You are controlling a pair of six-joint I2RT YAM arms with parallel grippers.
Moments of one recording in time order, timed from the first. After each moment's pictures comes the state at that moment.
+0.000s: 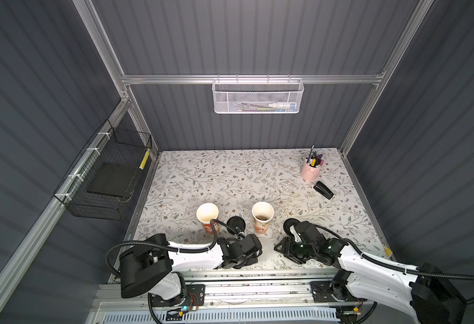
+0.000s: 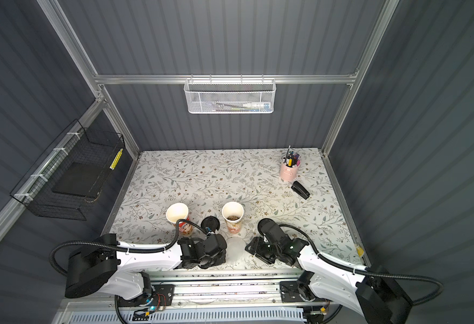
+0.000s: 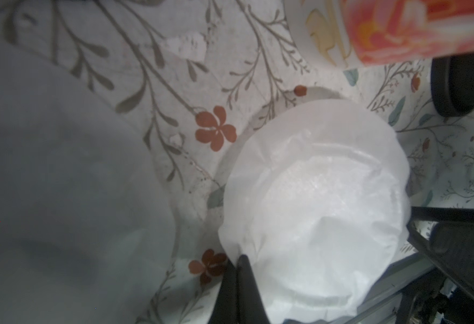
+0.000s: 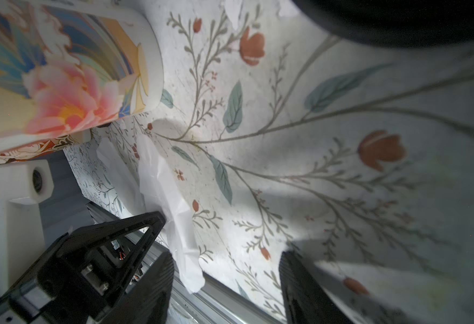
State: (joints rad) left arm -1.22 1.47 0.65 -0.26 -0.06 -1.26; right arm 0.75 0.99 0.31 -0.25 -0.31 1.15
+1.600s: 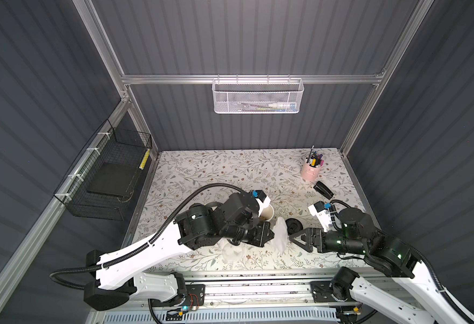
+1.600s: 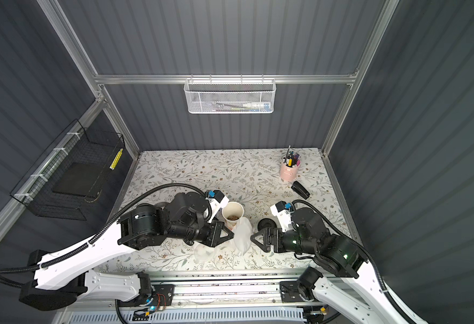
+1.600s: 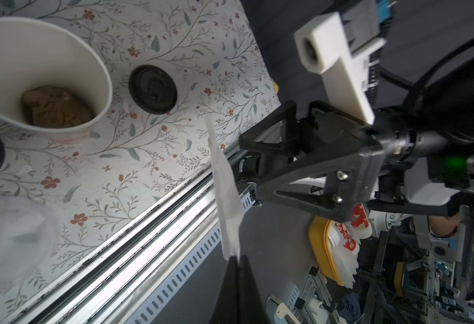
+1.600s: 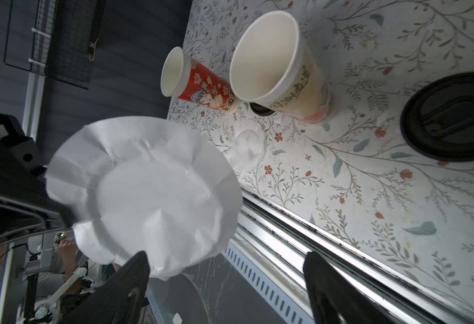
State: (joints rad) left arm -1.20 1.25 1.49 -0.91 0.22 -0.81; right arm 0.68 0.64 0.92 -0.91 -0.44 0.76
